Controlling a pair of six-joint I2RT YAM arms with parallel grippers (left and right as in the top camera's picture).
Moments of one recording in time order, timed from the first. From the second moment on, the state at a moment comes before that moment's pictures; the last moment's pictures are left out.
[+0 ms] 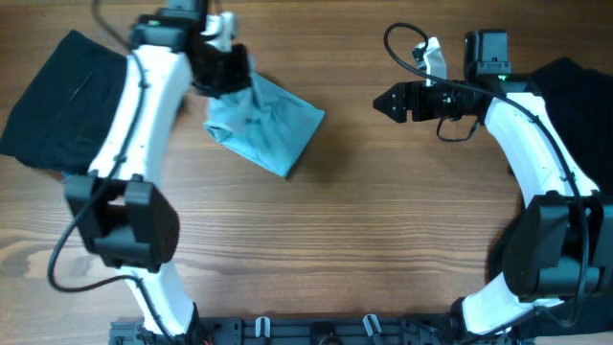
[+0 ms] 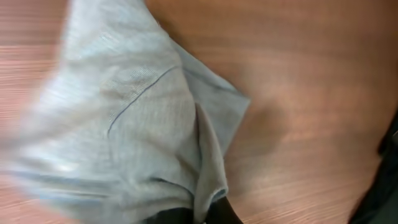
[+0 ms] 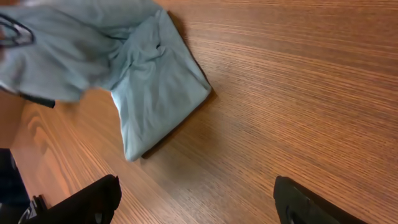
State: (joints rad) left arm -0.17 2.00 1.89 -1.11 0.32 -0.25; right arm 0.01 1.79 1.36 -0.69 -0.73 -0.11
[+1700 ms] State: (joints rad) left arm -0.12 2.15 1.95 -1.12 0.27 -0.20; right arm 0.01 1.79 1.36 -0.69 -0.67 -0.02
